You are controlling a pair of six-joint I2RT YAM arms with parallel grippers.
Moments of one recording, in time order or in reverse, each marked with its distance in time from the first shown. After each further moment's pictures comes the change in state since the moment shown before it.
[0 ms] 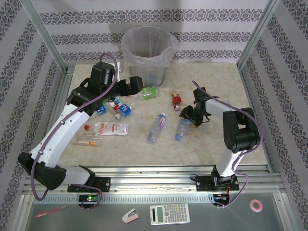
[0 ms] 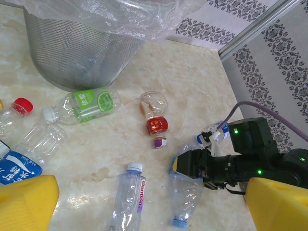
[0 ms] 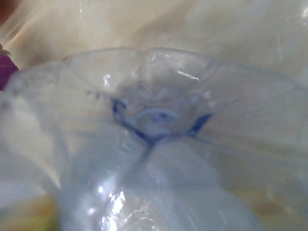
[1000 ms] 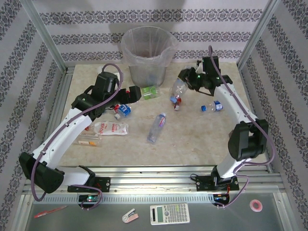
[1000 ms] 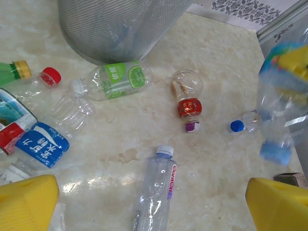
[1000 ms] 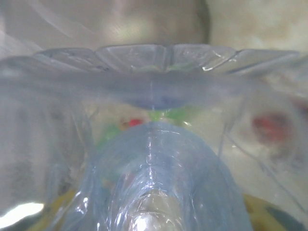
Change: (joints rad) left arm 0.000 -0.049 -0.187 0.034 -0.067 -0.006; right arm -0.007 -0.087 0.472 0.109 -0.188 0.164
